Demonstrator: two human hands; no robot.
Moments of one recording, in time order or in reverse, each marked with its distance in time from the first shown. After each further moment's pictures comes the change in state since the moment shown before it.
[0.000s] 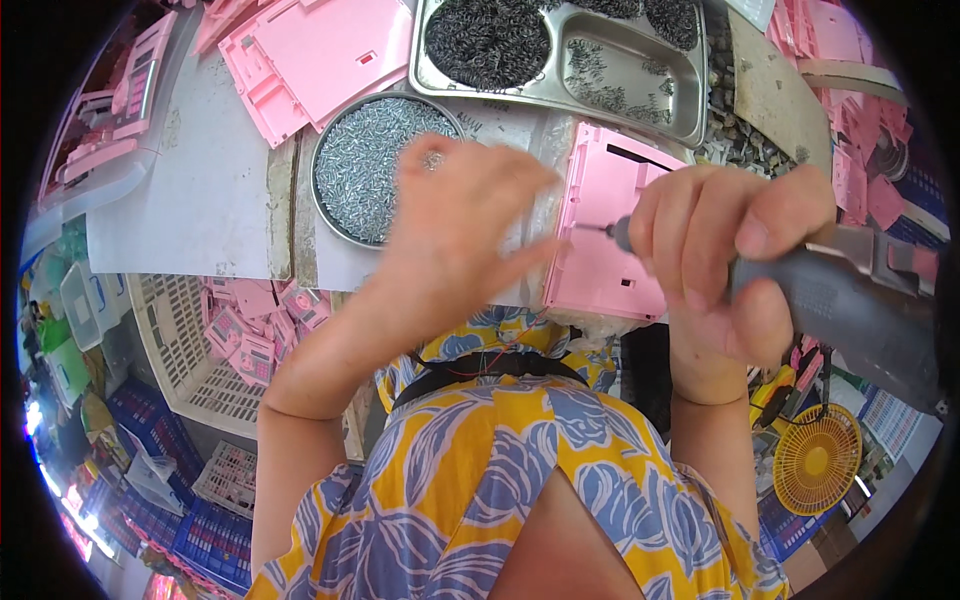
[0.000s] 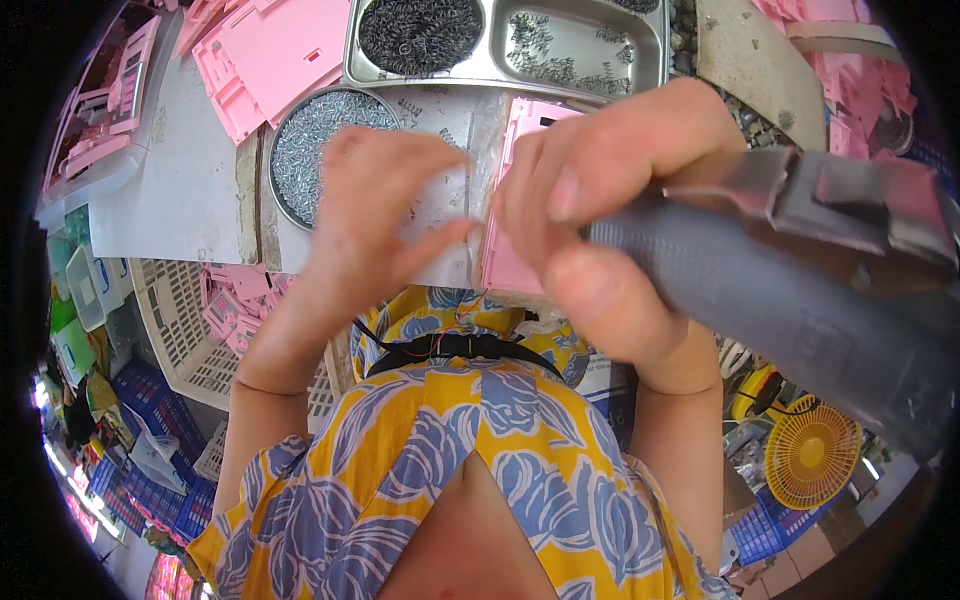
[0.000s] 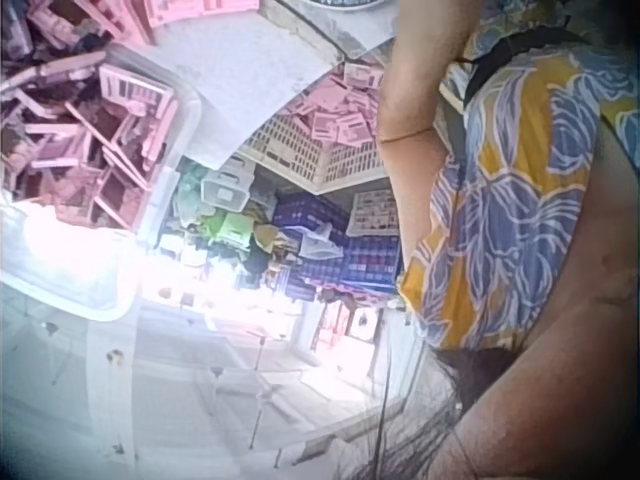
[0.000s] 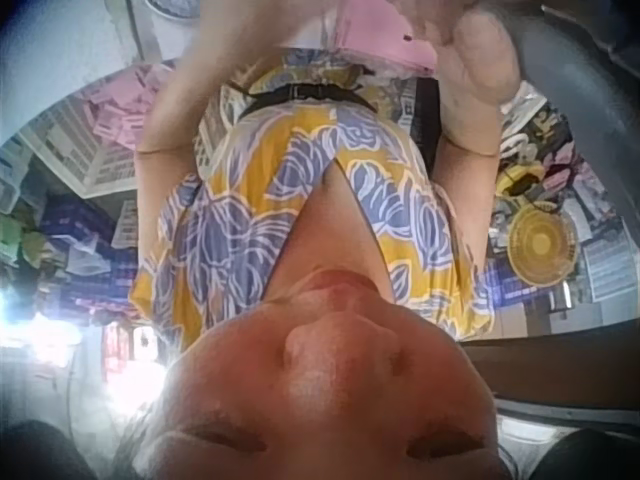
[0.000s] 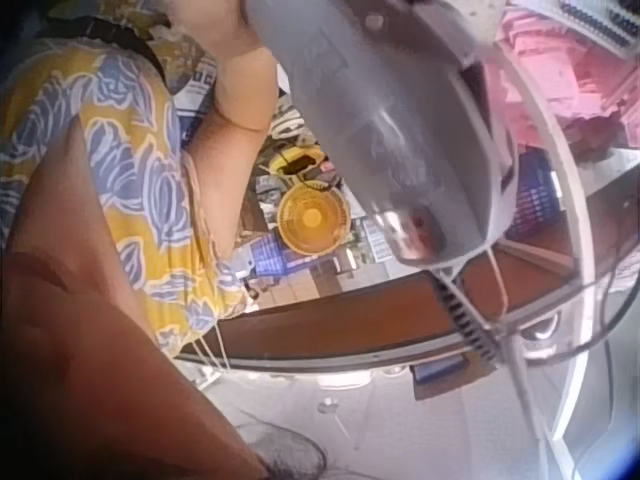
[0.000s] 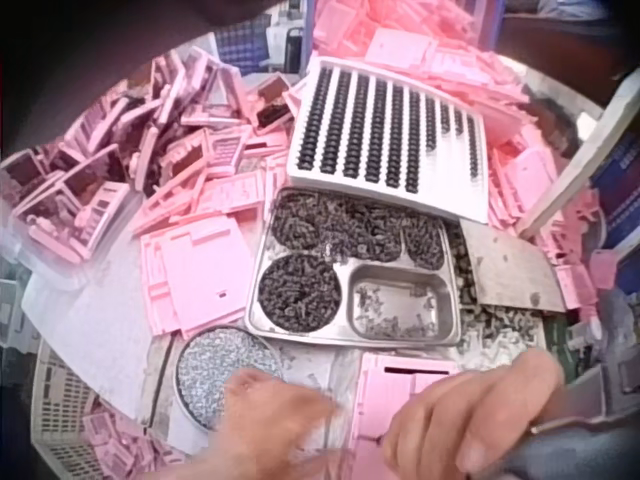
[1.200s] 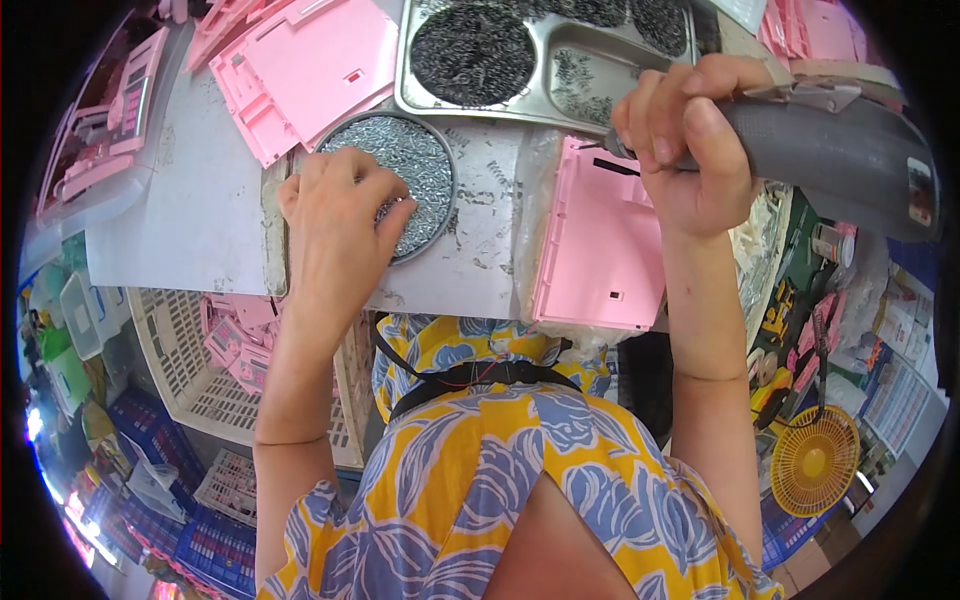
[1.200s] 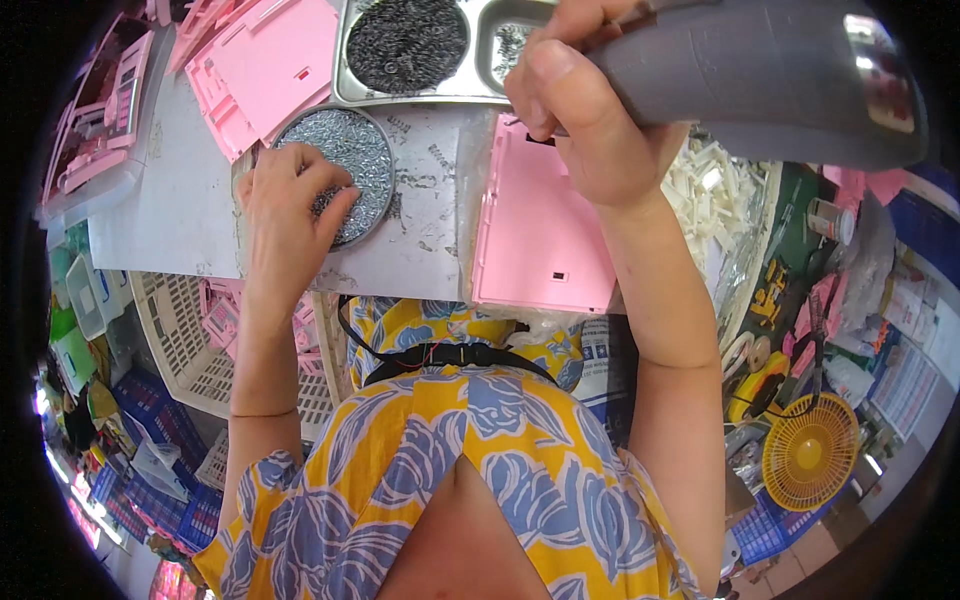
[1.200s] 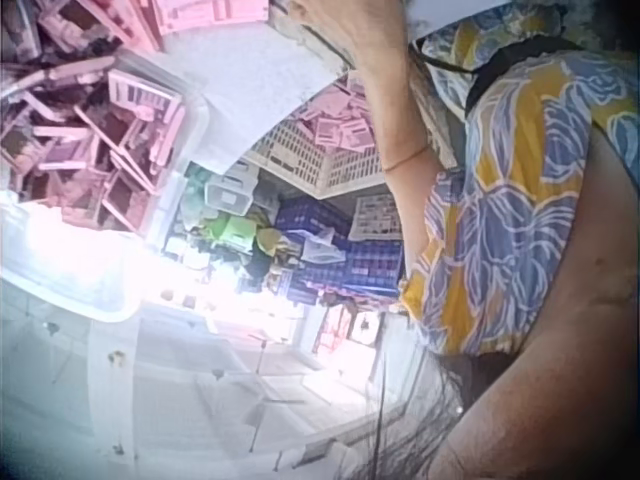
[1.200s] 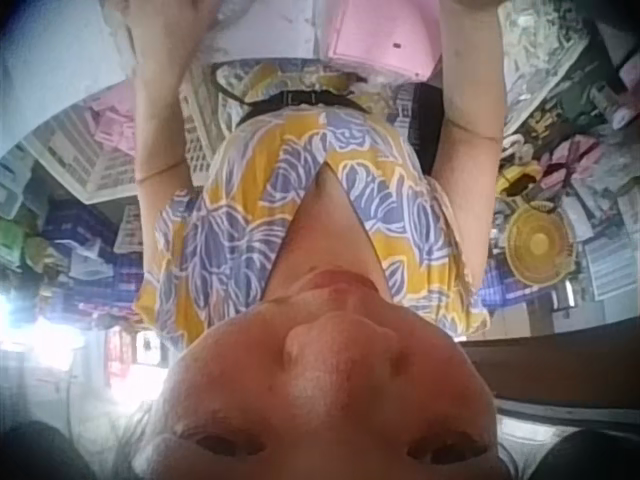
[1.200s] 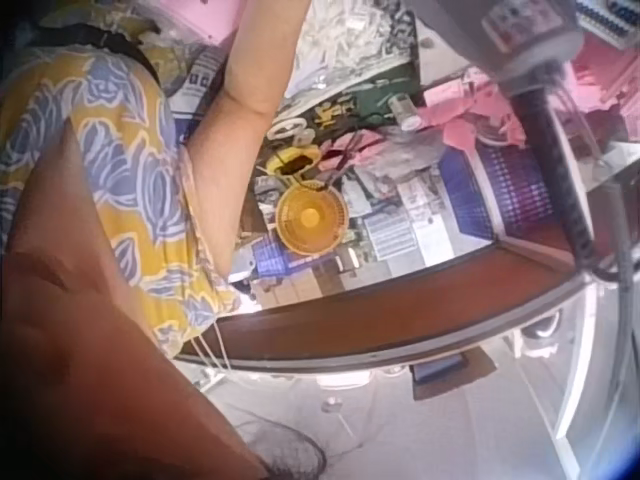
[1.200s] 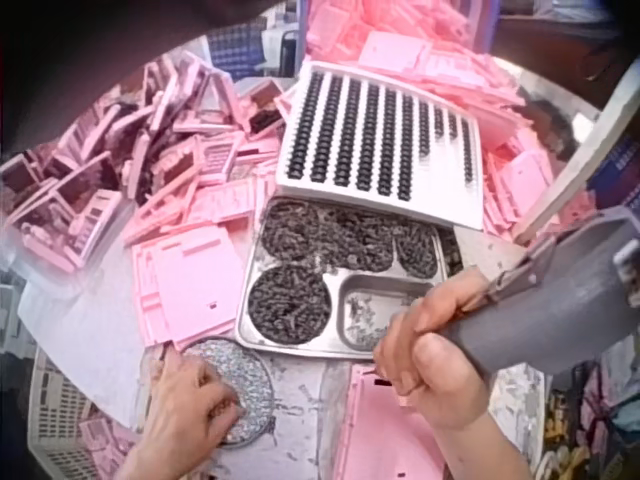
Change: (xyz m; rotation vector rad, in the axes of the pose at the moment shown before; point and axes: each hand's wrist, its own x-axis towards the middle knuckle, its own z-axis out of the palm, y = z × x) left_hand -0.022 -0.044 -0.038 0.480 -0.161 -0.260; right_hand 0.042 0.053 -0.057 0.059 -0.050 -0.185
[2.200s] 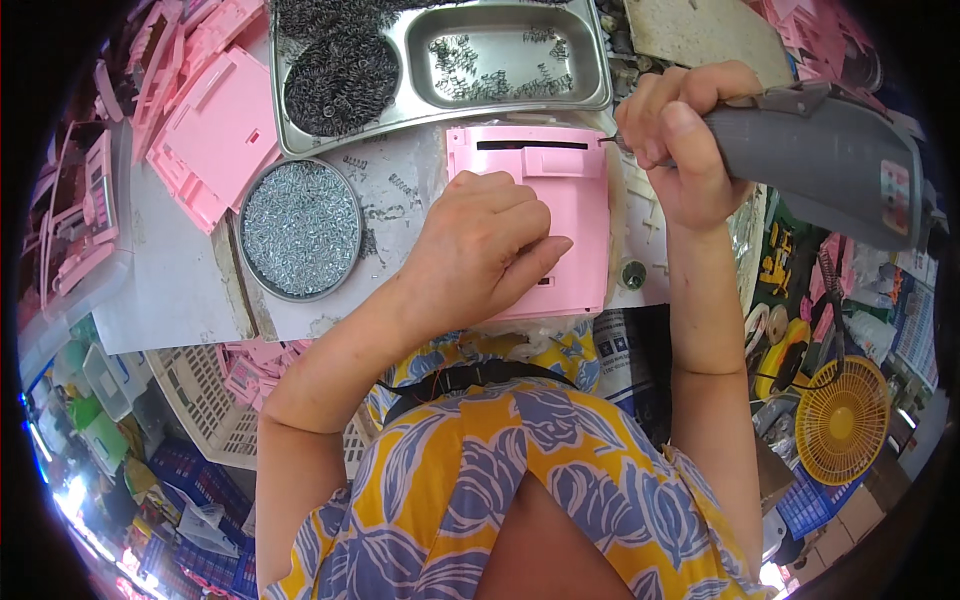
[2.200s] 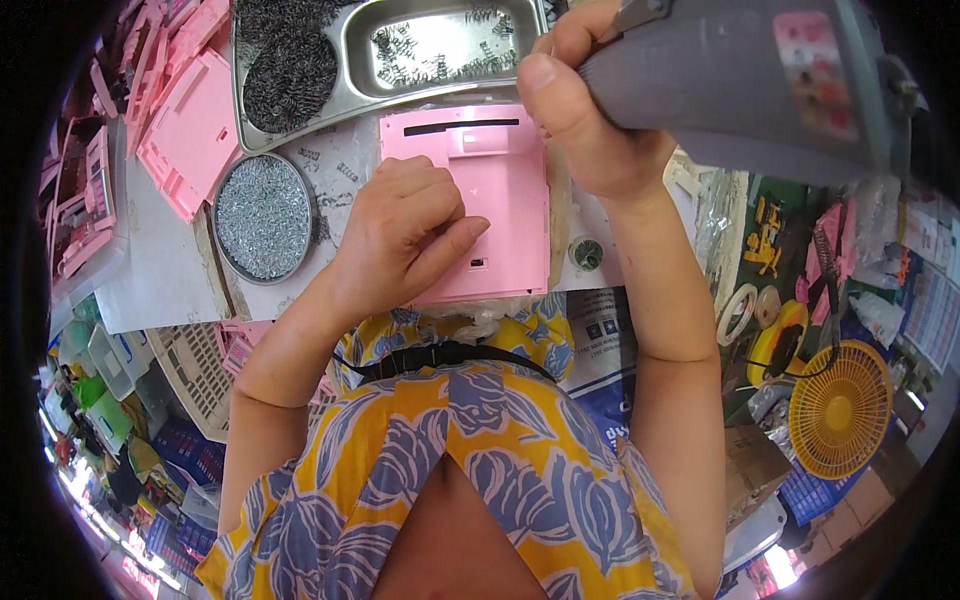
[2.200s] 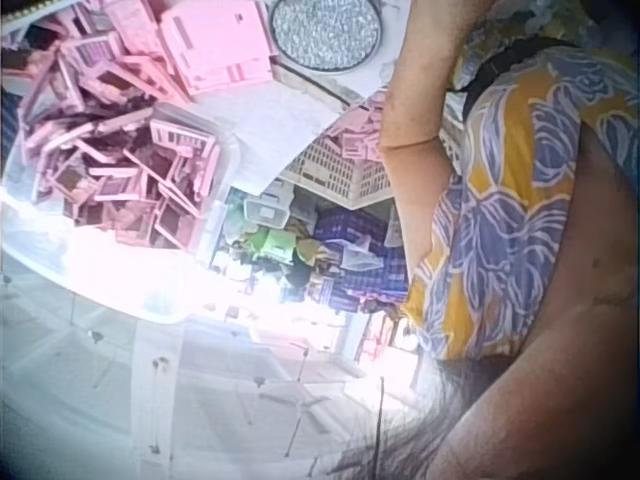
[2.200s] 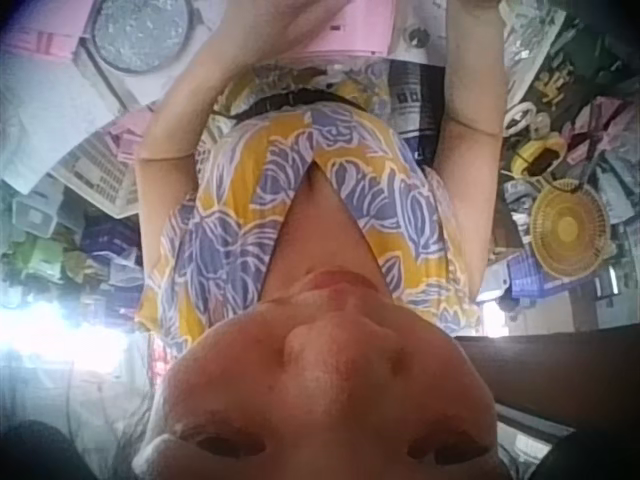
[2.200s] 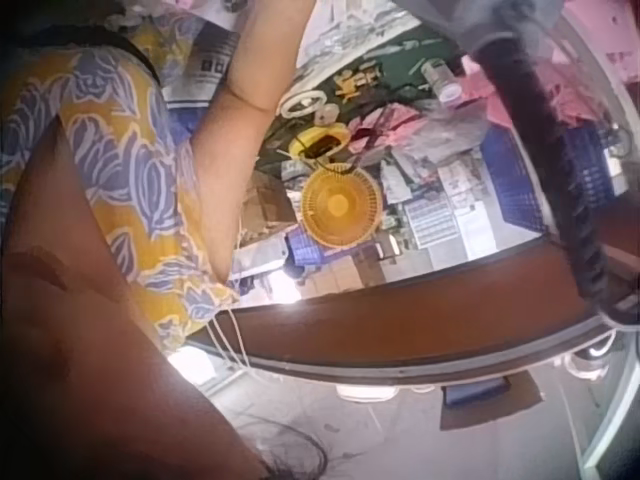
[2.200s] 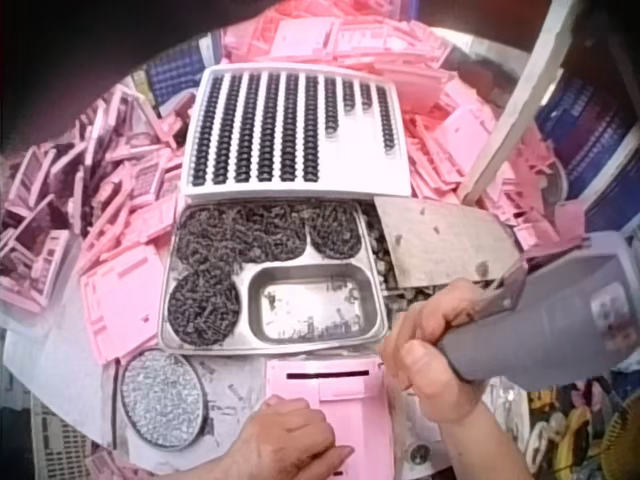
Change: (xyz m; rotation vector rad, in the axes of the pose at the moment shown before) left_hand 0.049 0.126 0.062 -0.711 -0.105 0.496; right_hand -0.061 -0.040 -0.068 -0.229 0.109 -0.042
